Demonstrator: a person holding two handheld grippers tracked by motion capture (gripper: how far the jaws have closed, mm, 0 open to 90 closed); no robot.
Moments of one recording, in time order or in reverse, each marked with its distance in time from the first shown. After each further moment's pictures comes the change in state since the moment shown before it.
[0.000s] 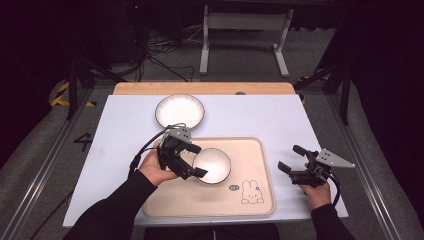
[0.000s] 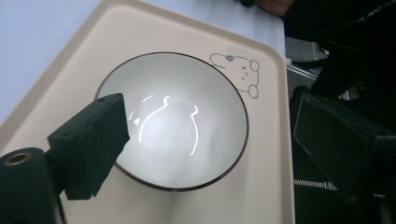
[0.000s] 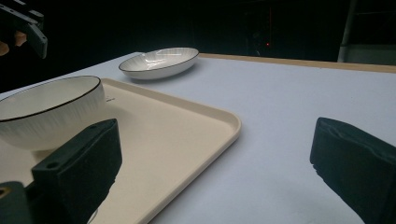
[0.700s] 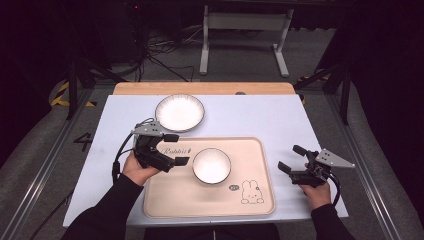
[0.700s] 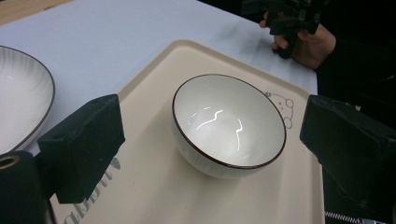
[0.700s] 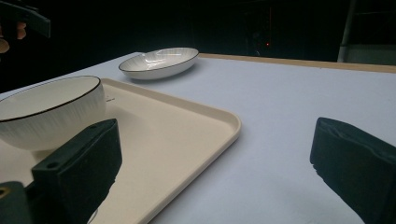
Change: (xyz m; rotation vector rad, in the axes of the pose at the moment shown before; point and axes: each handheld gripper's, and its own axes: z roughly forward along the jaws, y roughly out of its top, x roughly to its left) left arm 0.010 -0.040 -0.044 -0.250 0.157 -0.091; right arm 0.000 0.000 0.000 0.000 0.000 0.000
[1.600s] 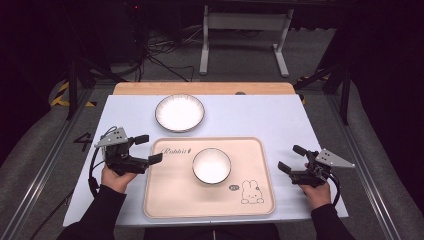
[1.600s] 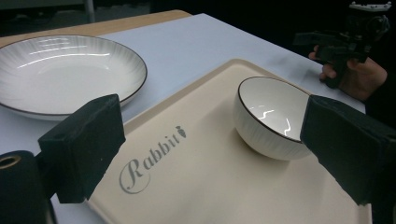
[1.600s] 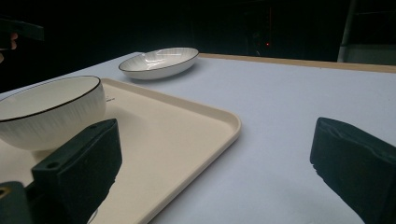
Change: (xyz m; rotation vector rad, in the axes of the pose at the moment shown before) left arm 0.013 -0.054 -0.052 -0.176 0.202 -0.094; right arm 0.000 0.000 0.000 0.001 0.000 0.000
